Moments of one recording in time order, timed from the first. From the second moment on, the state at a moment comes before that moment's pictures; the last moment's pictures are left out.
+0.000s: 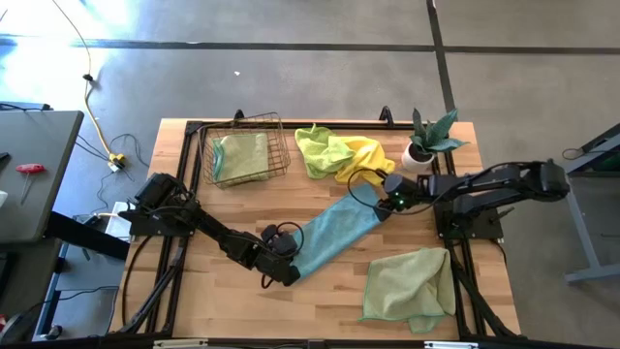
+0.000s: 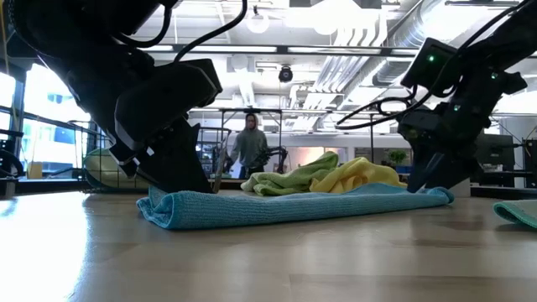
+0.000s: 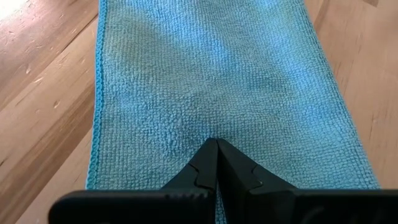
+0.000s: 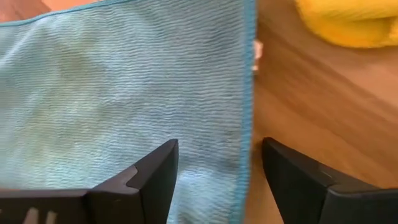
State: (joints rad) left arm -0.35 1.90 0.89 -0.03 -0.49 -0.88; right arm -0.18 1.20 0.35 -0.18 -0.02 0.76
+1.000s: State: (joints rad) left arm -0.35 1.89 0.90 0.03 -0.49 -0.77; right arm -0.11 1.20 0.41 -0.32 0.02 0.73
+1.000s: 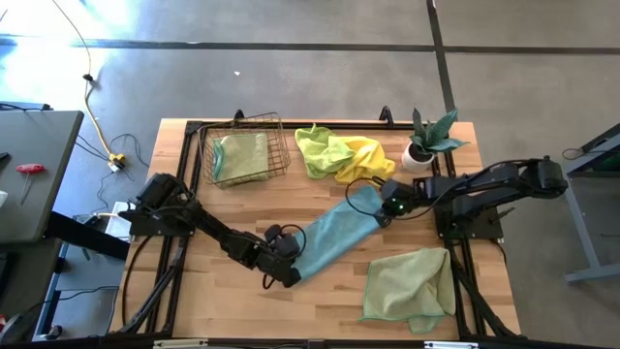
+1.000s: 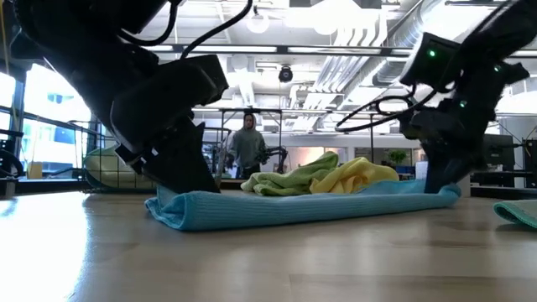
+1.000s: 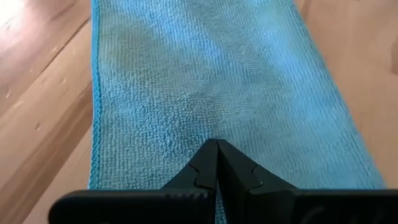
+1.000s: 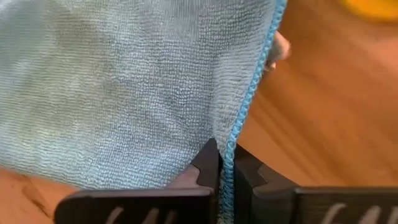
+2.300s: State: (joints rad) left arm -0.48 1.68 0.91 0.00 -0.51 -0.68; right arm 0.24 1.53 0.80 -0.19 0.10 0.79
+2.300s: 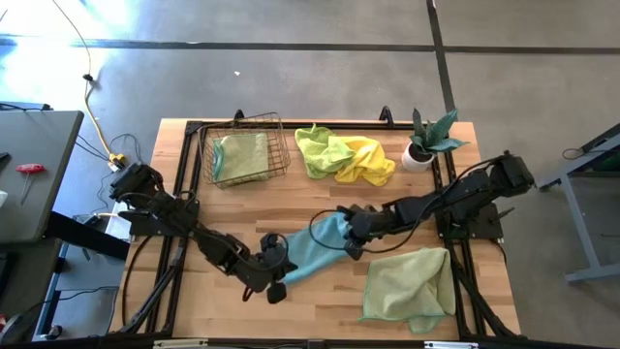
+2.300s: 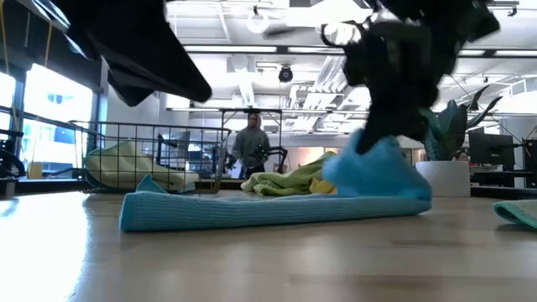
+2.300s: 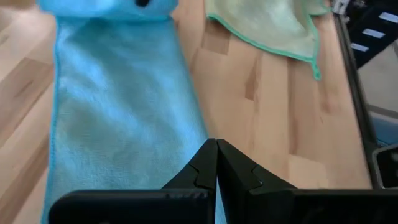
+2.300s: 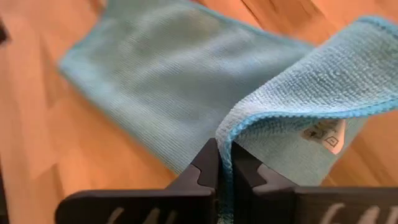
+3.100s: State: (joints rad) left arm -0.70 1.59 0.91 -0.06 -0.51 -0.84; right arm 0.29 1.91 1.24 -0.20 0.10 0.55
